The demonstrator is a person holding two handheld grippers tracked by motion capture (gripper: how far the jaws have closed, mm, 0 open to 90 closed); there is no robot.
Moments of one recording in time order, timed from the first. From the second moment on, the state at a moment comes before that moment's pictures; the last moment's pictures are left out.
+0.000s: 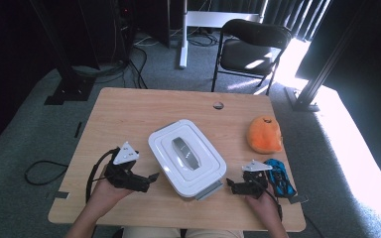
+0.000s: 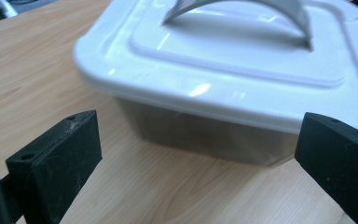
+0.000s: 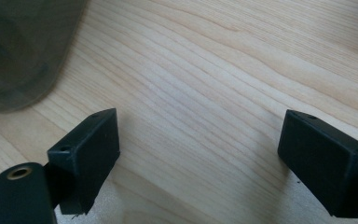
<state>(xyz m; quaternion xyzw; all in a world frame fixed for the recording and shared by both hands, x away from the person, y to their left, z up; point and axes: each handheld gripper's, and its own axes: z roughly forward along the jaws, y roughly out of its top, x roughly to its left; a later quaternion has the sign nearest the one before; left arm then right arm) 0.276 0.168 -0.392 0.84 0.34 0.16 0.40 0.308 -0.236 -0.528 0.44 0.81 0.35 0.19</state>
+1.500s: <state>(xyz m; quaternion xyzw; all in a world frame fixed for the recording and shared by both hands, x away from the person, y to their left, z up) 0.308 0.047 -0.404 0.82 0.38 0.18 0.39 0.306 -0.236 -0.528 0.44 0.80 0.35 0.19</state>
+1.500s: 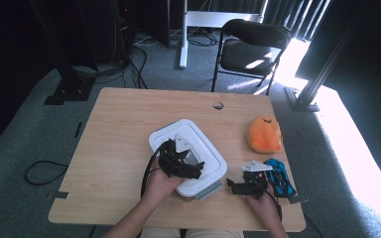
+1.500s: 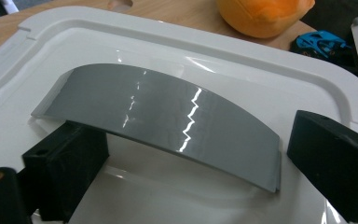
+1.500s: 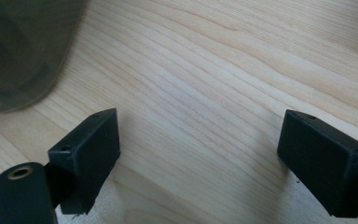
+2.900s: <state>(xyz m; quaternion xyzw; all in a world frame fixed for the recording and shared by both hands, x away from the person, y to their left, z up) 0.295 0.103 -0.371 0.81 0.31 0.16 0.48 0.306 -0.236 -0.528 0.45 0.80 0.34 0.19</state>
